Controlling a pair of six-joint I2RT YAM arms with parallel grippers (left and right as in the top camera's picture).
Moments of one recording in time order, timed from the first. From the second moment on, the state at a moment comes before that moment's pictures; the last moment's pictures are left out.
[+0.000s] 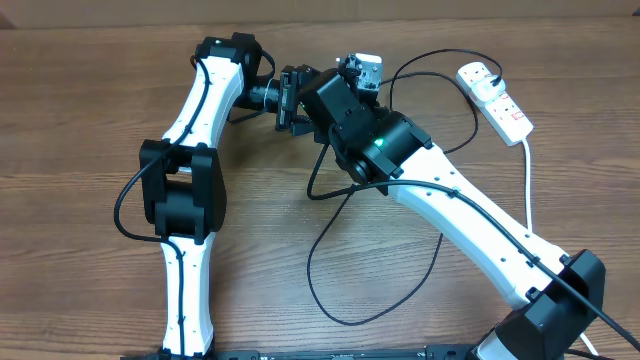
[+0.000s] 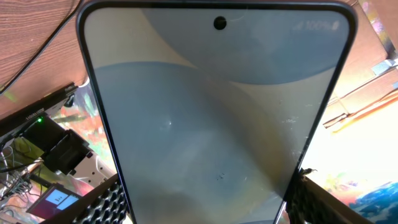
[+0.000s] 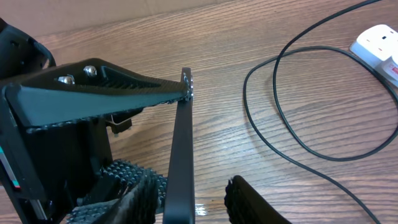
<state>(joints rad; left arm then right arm) -0.17 2.43 2.15 -1.41 1.52 -0.68 0.72 1.75 1.66 -0.84 0.48 0.72</state>
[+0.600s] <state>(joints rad) -0.17 2.43 2.15 -1.40 1.52 -0.68 0.72 1.75 1.66 -0.84 0.47 0.72</state>
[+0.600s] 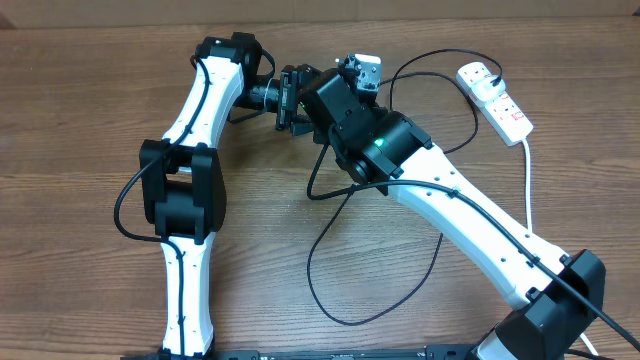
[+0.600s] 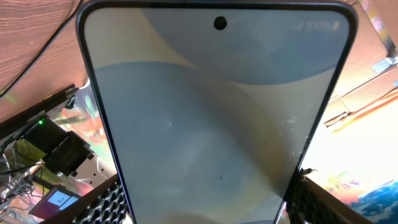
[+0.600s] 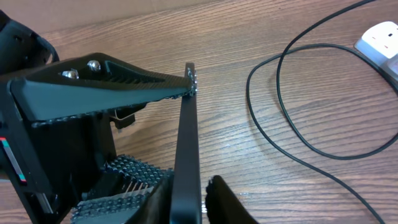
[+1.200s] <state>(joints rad) -0.18 2.43 2.15 -1.38 1.52 -0.69 0.72 1.75 1.66 -0.85 0.46 0.77</state>
